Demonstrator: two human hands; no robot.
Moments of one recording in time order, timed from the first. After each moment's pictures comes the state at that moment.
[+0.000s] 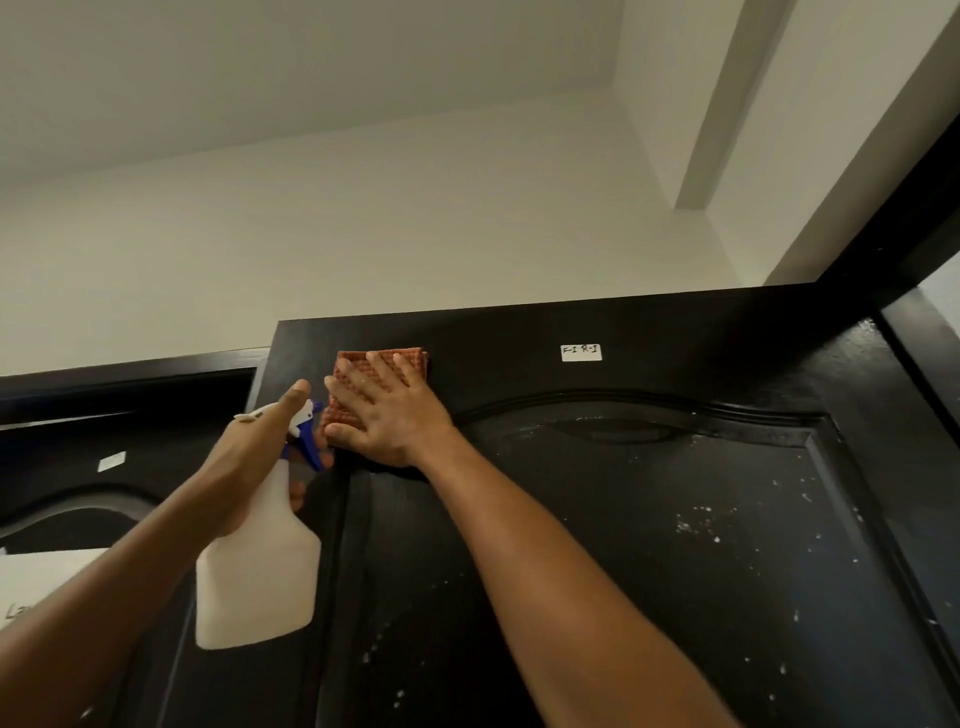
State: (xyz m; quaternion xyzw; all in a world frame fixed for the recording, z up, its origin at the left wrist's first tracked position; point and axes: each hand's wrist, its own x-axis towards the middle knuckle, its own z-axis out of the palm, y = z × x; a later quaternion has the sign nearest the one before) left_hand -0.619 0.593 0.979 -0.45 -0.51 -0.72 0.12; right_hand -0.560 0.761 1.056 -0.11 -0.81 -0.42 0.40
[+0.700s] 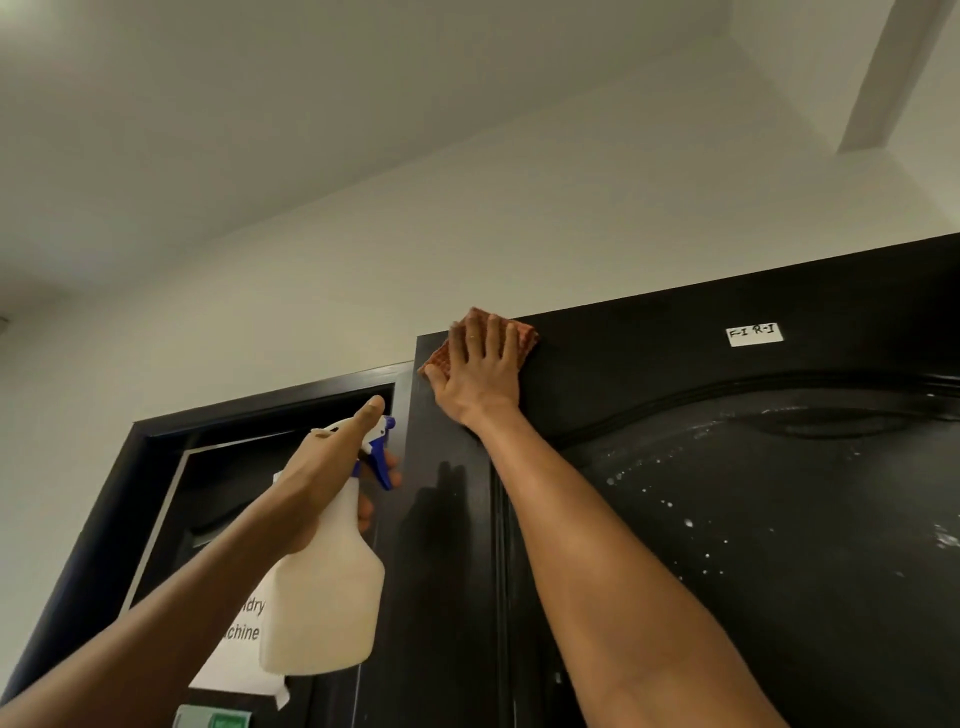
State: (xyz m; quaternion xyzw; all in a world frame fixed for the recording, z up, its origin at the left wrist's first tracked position) left_hand -0.689 0.528 0.979 -0.43 -0.57 -0.68 0.15; right_hand -0.657 0.710 1.111 -0.23 -0.74 -0.27 0.56
